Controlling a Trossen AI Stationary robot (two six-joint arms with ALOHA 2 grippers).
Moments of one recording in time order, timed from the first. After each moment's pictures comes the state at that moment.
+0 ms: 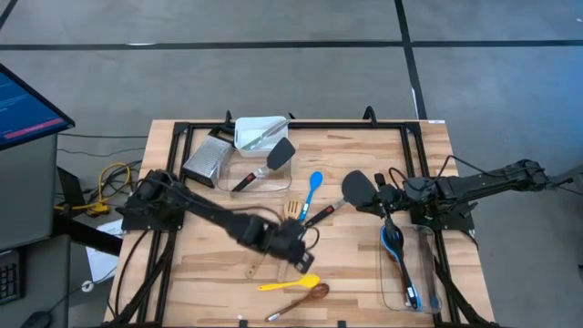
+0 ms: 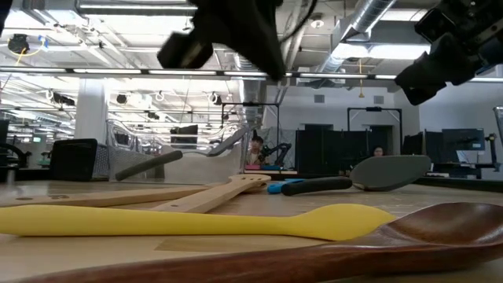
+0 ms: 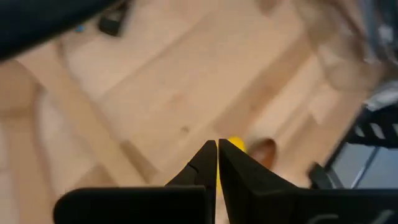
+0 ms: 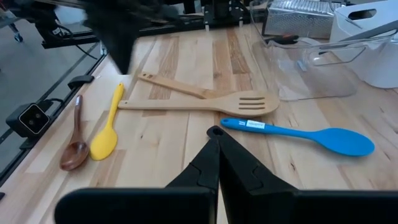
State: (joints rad) left arm -0.37 1.93 1.52 -0.60 -0.22 -1.24; right arm 0.18 0.54 0.25 -0.08 0.08 0.17
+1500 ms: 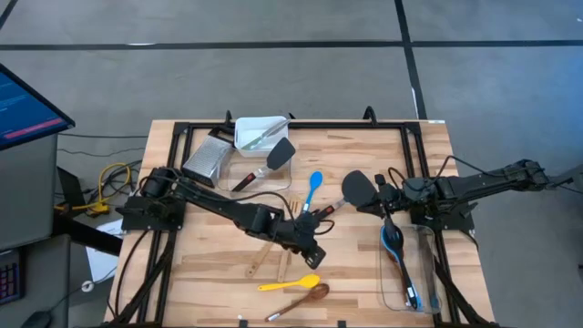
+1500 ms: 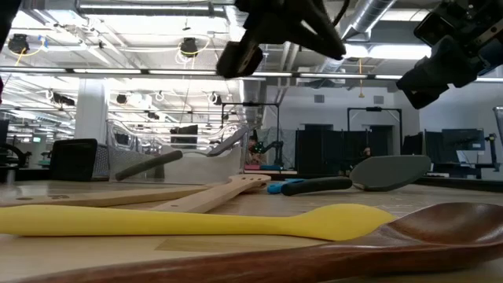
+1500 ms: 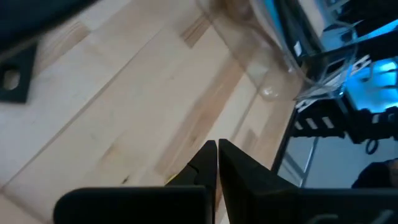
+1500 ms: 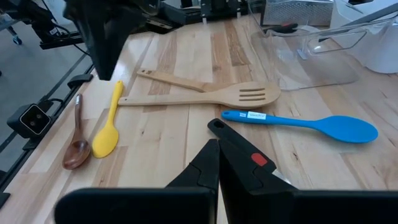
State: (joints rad) left arm -0.30 1.96 1.52 -0.33 -0.10 -1.05; right arm 0.18 0.54 0.25 -0.10 0.08 0.21
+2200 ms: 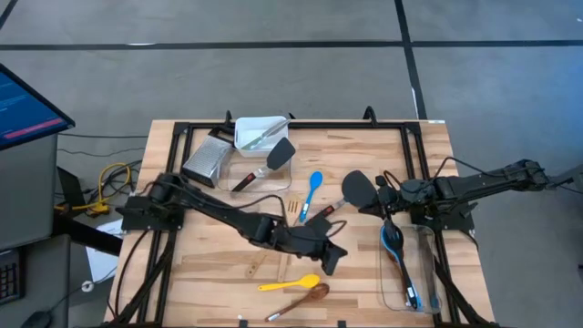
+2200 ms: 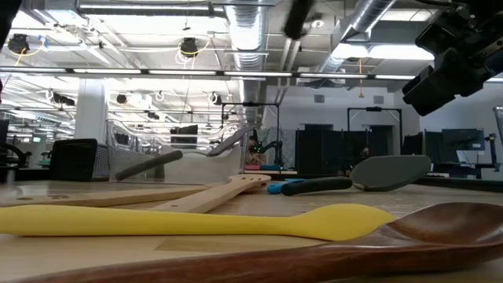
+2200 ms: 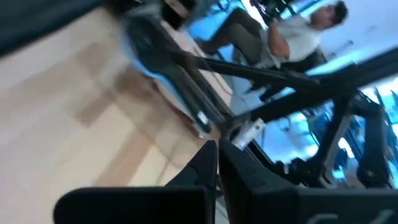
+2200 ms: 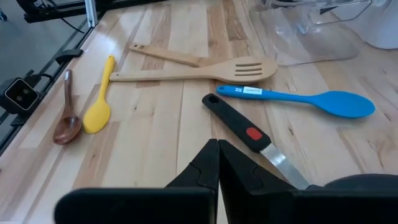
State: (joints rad) left arm -0.34 2.03 1.61 0.05 -0.24 -1.02; right arm 0.18 0.54 0.25 -0.19 0.08 0.20
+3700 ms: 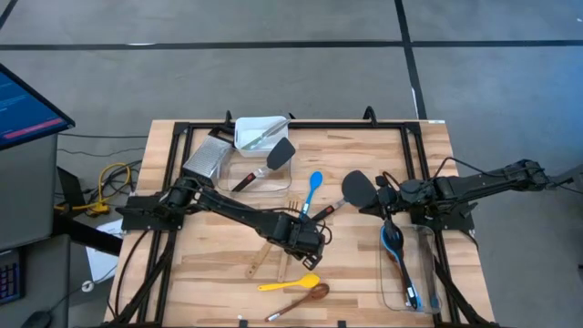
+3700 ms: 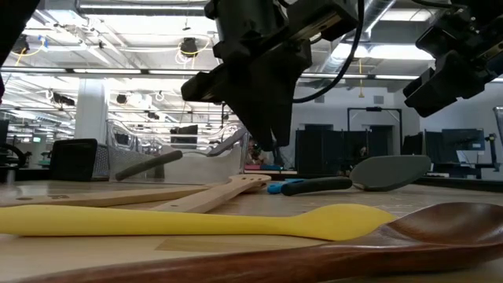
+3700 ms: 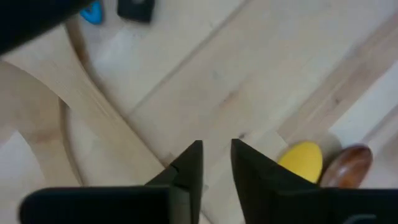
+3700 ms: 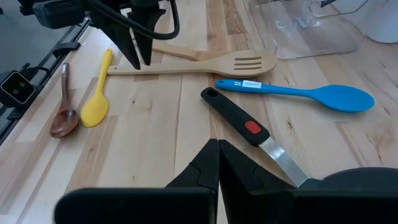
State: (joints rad) left arm -0.30 2.18 1.79 -0.88 -0.11 -1.10; right arm 0.18 0.54 0.25 -0.21 0.08 0.20
